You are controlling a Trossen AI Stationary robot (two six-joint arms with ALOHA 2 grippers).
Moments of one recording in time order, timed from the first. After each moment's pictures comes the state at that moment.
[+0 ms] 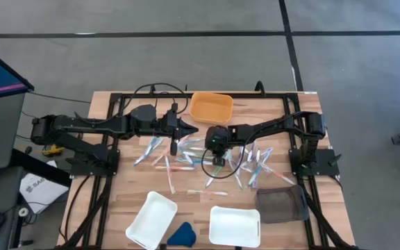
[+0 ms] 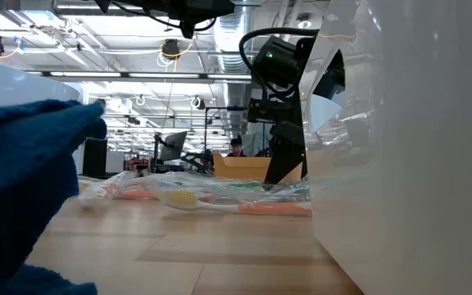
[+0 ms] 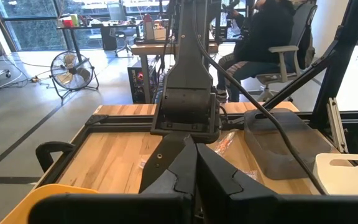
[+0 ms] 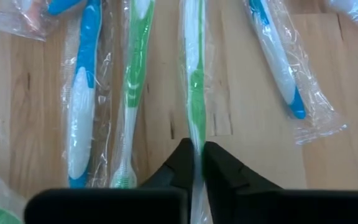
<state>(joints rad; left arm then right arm) 0.11 1.24 0.88 0.23 0.05 0.07 -0.11 1.89 1.09 -0.28 0.05 -0.08</state>
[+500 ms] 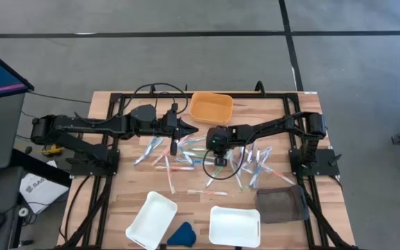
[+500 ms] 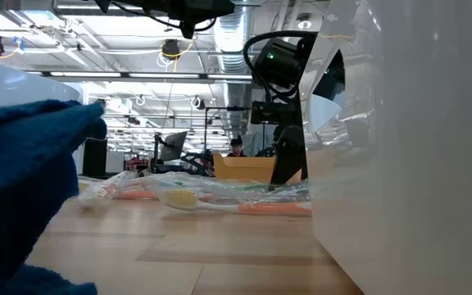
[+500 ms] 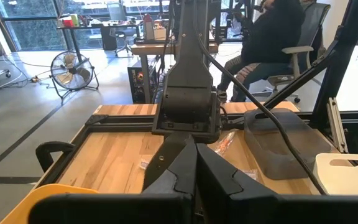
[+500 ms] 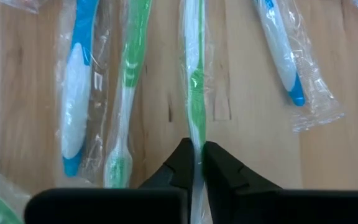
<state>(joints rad) 0.11 1.24 0.88 0.23 0.05 0.07 -0.10 1.88 1.09 -0.33 0.08 -0.11</state>
